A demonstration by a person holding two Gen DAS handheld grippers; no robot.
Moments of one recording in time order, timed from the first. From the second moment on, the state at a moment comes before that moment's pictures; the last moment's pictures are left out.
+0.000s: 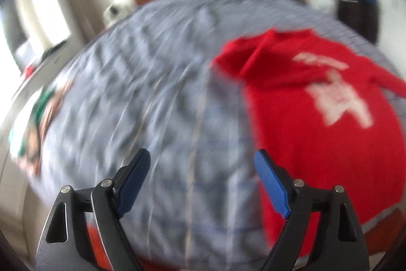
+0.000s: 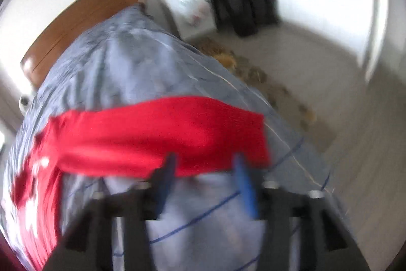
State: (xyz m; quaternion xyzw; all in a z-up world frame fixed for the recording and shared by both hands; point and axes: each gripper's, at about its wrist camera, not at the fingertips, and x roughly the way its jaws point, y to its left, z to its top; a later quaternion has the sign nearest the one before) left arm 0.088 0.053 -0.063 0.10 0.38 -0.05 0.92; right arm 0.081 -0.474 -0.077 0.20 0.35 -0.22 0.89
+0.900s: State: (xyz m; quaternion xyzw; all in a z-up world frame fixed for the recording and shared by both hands) left arm 0.269 0.104 -0.025 0.00 0.39 0.03 0.92; right arm -0.007 -0.291 -0.097 0.12 0.36 -0.12 0.92
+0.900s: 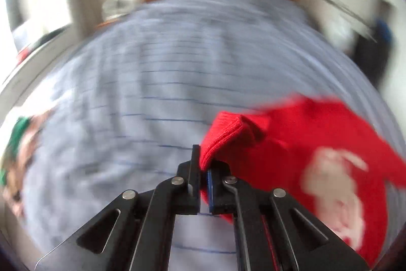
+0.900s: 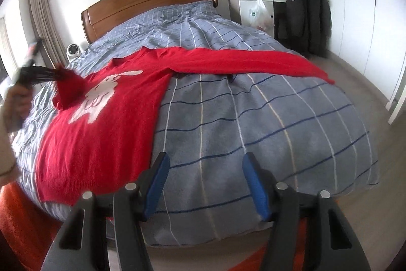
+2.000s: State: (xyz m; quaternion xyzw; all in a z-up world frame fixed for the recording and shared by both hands) left arm 0.219 0.292 -0.144 -0.13 0.47 0.24 0.84; right arm 0.009 -0.243 -0.114 0.09 0.38 -0.09 0.91
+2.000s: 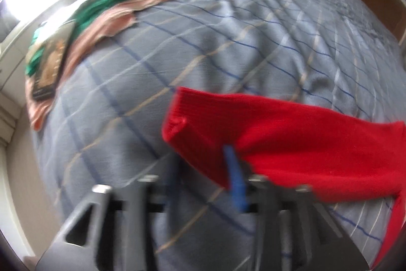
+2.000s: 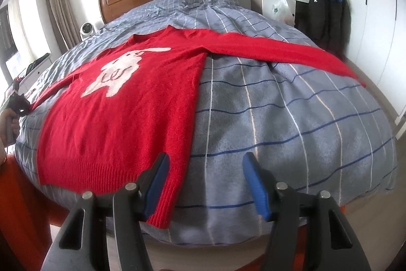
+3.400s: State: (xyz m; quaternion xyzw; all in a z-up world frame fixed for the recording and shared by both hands) left arm 0.017 0.052 -0.176 0.01 0.53 -0.20 0.82; right arm 0.019 -0.243 -0.156 0.18 0.50 0.04 0.84
